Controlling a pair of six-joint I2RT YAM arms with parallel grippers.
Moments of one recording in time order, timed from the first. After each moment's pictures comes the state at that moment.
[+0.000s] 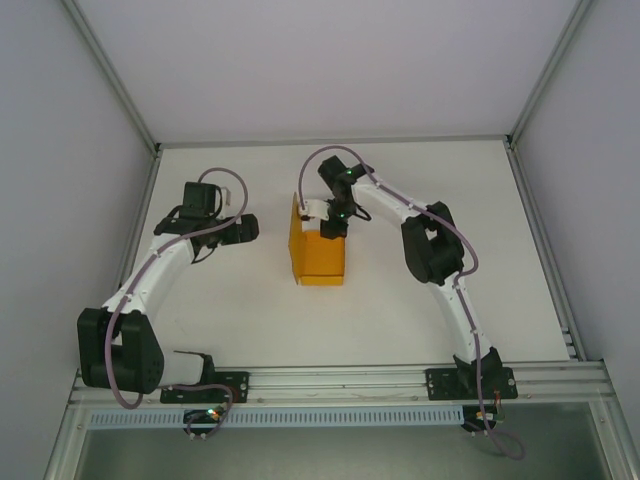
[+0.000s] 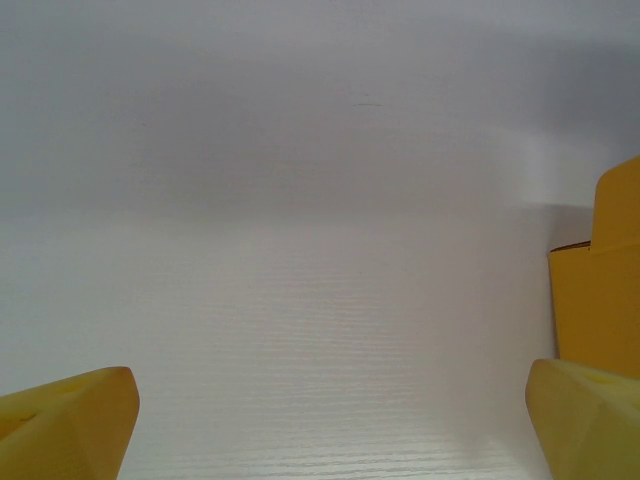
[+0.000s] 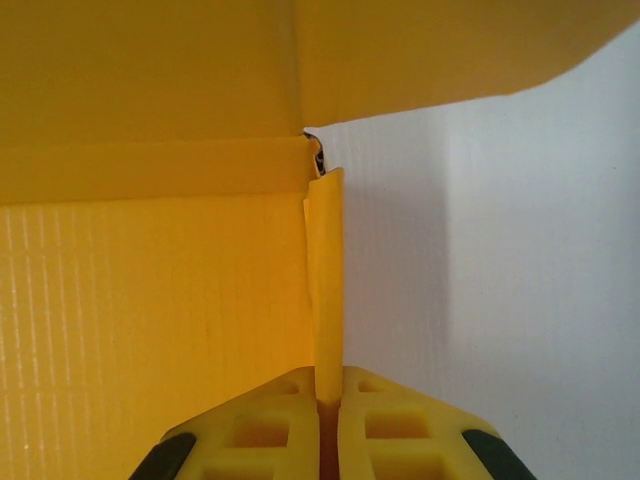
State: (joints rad) left arm -0.20 1.34 0.99 -0.59 0.10 -0.27; right arm 0.53 2.37 2.02 -0.99 -0.30 -0.88
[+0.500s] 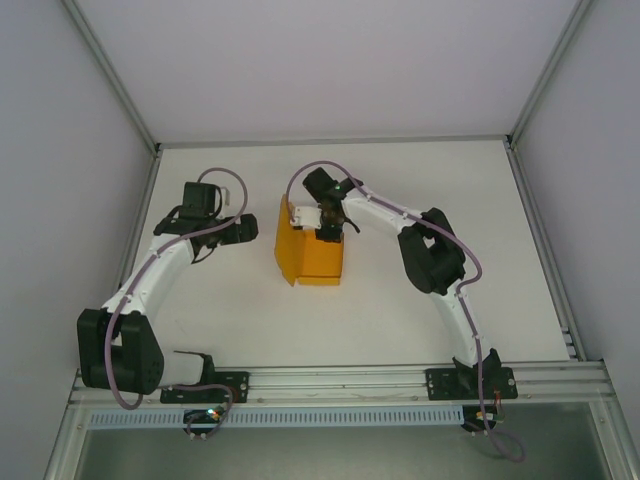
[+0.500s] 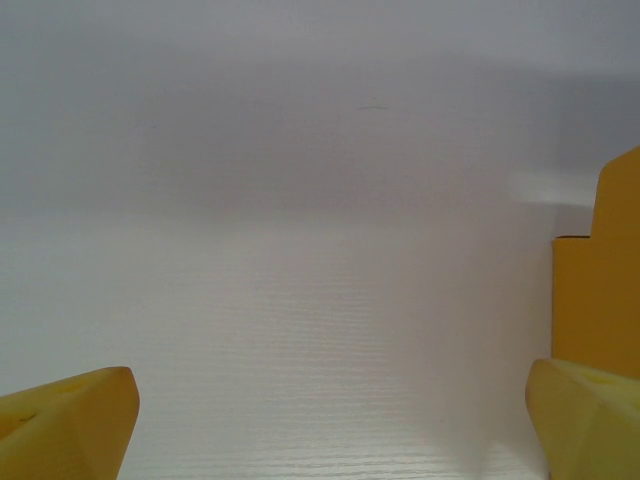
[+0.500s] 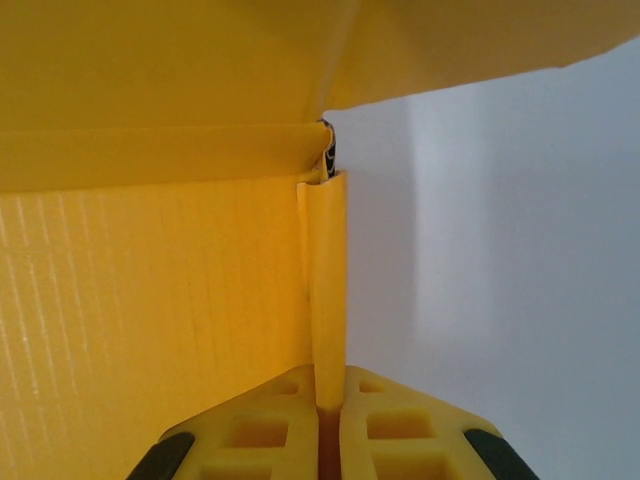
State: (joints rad) left arm -0.20 1.33 0.99 -0.59 0.08 -0.27; right arm 0.62 2.29 1.89 -0.84 0.00 -0.80
